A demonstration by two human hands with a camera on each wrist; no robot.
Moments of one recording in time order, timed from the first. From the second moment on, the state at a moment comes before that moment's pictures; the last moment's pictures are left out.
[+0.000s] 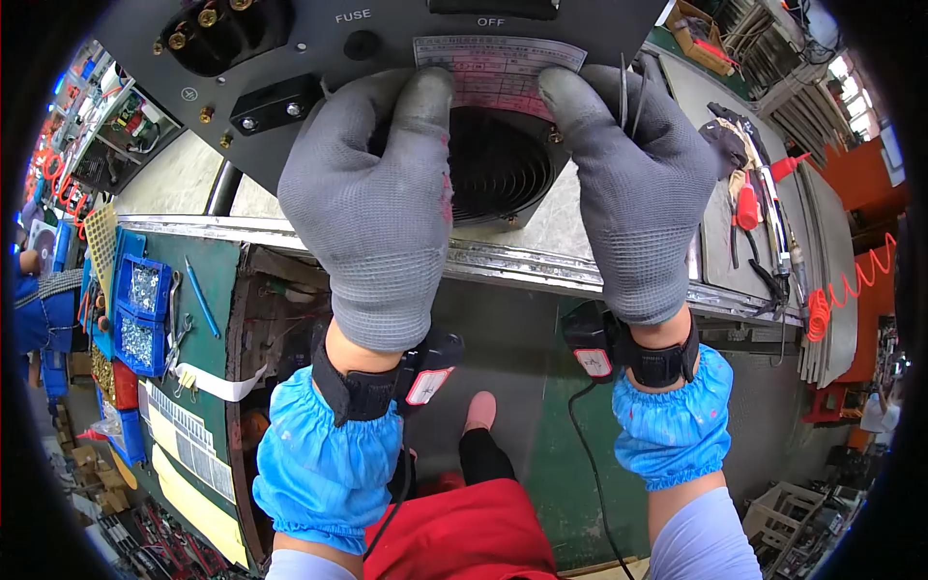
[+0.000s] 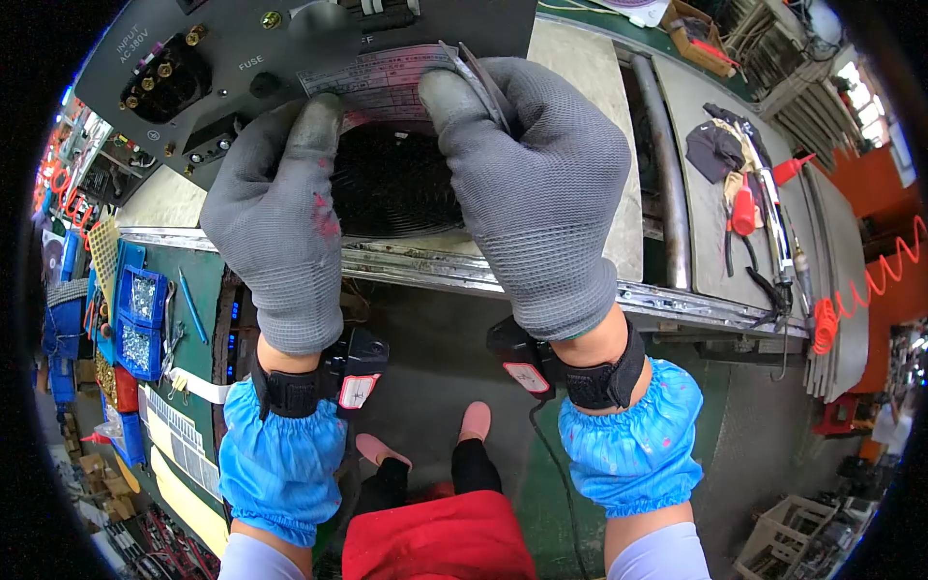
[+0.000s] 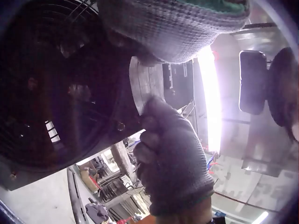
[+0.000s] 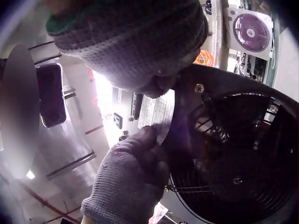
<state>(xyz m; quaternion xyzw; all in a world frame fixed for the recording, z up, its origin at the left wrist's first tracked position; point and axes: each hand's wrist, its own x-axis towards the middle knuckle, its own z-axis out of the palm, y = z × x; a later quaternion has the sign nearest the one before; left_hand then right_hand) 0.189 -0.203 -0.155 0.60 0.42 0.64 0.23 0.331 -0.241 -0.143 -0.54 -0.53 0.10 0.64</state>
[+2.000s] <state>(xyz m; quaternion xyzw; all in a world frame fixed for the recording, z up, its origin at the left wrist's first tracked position) 0.215 -0.208 -0.154 0.31 0.15 0.52 0.78 0.362 -0.258 -0.138 -0.63 -0.36 0.41 0.56</state>
